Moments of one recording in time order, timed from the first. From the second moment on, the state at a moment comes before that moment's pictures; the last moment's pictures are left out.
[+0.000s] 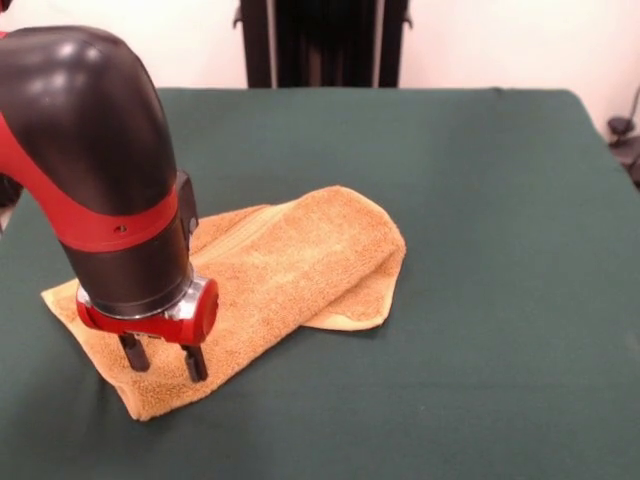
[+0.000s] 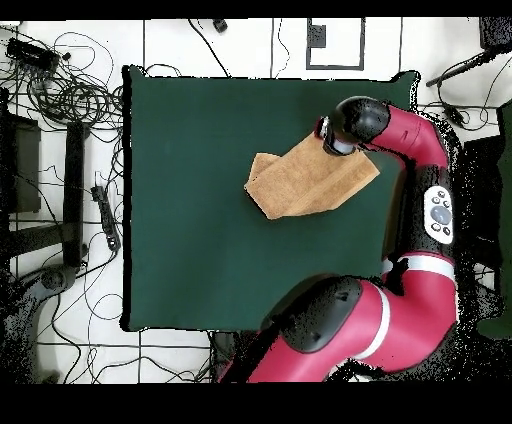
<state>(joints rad) -0.46 -0.10 0.24 0.72 -0.25 0.99 1.70</state>
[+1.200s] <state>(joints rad) -0.51 -0.19 0.24 0.94 -0.25 0.76 1.70</state>
